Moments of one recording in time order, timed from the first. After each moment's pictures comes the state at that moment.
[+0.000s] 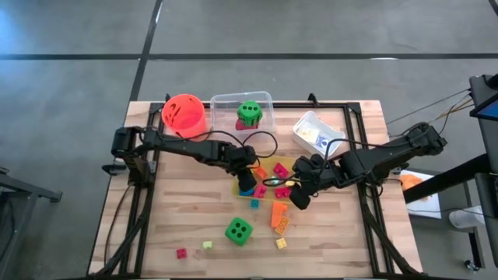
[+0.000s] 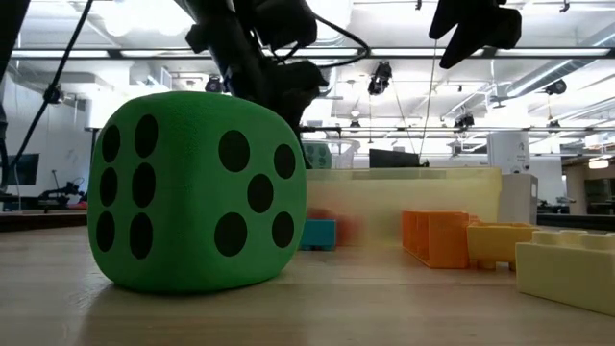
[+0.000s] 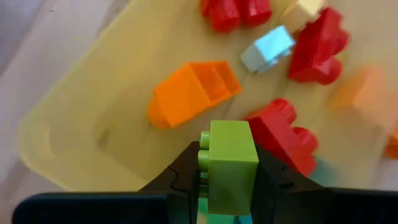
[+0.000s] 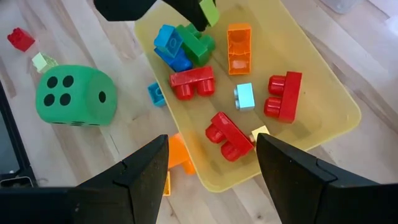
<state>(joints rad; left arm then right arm) 0.03 1.81 1.23 -0.49 -0.02 -0.47 0.34 1.37 1.22 -0.89 0.31 0.93</state>
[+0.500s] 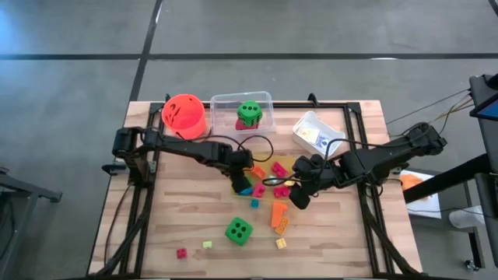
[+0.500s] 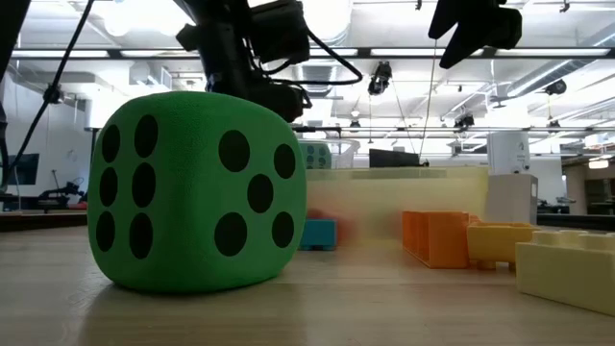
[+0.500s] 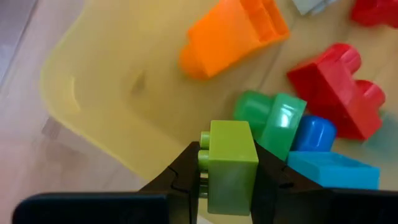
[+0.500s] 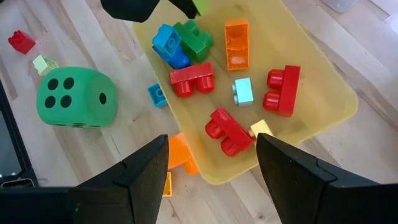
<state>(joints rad) 0.02 1.82 1.22 -0.66 -0.07 -0.47 0.34 1.37 1.22 -0.89 0.31 0.94</state>
